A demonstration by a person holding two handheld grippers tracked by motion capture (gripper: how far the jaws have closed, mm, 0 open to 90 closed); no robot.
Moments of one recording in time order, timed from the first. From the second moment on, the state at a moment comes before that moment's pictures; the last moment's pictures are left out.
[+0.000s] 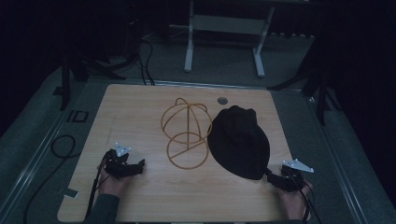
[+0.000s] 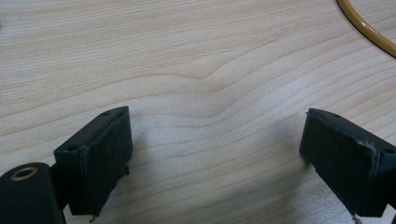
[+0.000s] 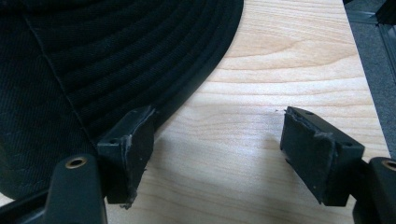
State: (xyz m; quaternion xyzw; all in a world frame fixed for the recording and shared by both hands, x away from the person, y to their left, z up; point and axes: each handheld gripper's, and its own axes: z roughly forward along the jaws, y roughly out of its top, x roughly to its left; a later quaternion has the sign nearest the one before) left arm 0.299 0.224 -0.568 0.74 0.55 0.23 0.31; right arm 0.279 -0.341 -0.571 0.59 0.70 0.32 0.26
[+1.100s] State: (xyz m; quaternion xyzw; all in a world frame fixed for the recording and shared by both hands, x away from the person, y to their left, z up) left arm 0.298 0.224 -0.568 0.75 0.55 0.23 0.30; right arm 0.272 -0.307 -0.513 0.51 0.76 0.34 0.23
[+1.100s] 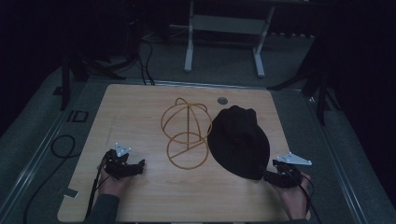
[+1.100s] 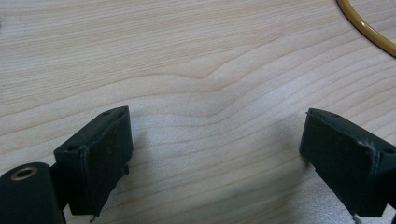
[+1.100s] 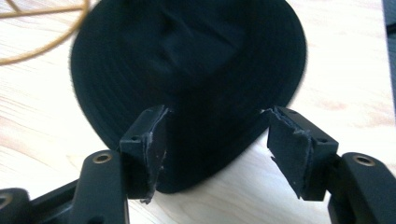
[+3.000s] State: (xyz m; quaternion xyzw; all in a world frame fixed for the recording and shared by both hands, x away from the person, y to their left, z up) left arm 0.298 0.224 -0.568 0.74 0.55 0.23 0.31; right arm 0.408 -0.243 -0.444 0.45 0.84 0.23 0.17
